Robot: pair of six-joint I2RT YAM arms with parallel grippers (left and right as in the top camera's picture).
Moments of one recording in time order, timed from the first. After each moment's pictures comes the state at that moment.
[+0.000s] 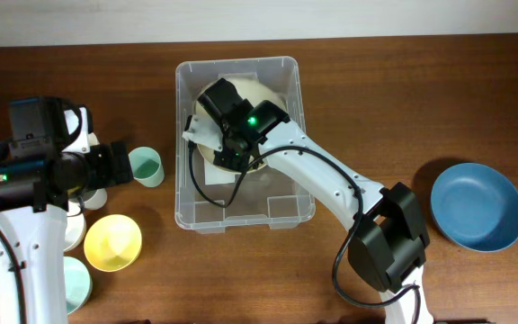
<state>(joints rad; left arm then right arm) 0.17 1.32 1.44 -1.20 0.00 -0.03 0.71 2.12 1.89 -0.90 -0.02 -0.62</state>
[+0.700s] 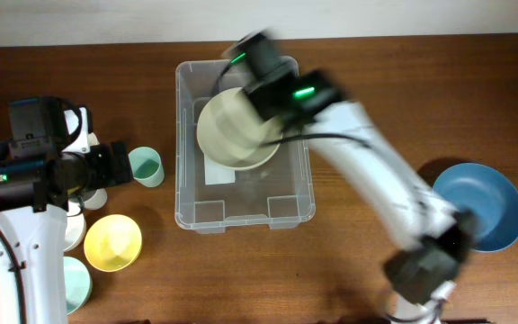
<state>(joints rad) 0.17 1.32 1.44 -1.20 0.00 -0.03 0.57 1.94 2.06 -0.99 0.32 -0.05</state>
